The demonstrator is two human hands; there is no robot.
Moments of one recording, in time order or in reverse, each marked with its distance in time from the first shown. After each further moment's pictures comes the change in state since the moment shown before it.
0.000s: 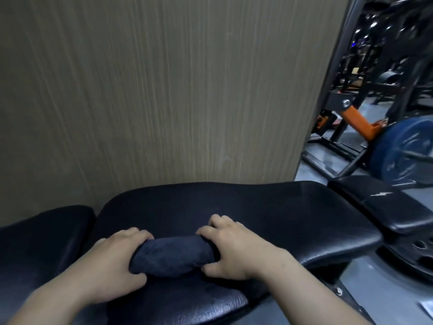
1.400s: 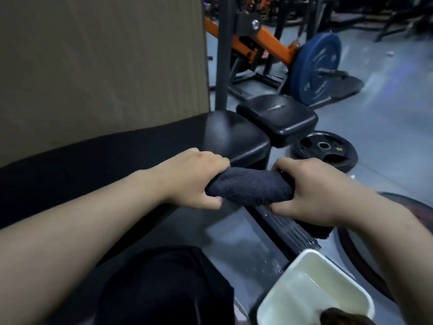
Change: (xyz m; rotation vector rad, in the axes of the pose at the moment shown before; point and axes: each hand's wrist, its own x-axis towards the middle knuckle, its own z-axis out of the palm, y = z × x) left_hand 0.088 0.309 0.072 0.323 -0.004 0.898; right_hand -0.298 0.122 -0.029 0.044 0.240 0.584
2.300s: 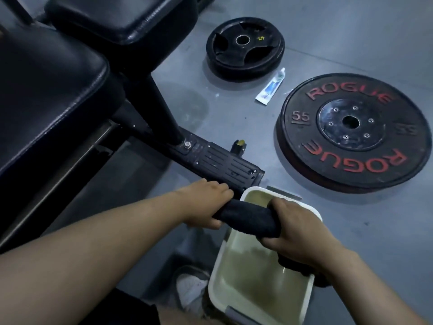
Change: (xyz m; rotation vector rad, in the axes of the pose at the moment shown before) left_hand 0.177 0.116 0.269 -0.001 -0.601 0.502; right_hand -0.139 0.163 0.231 0.206 -0.172 0.610
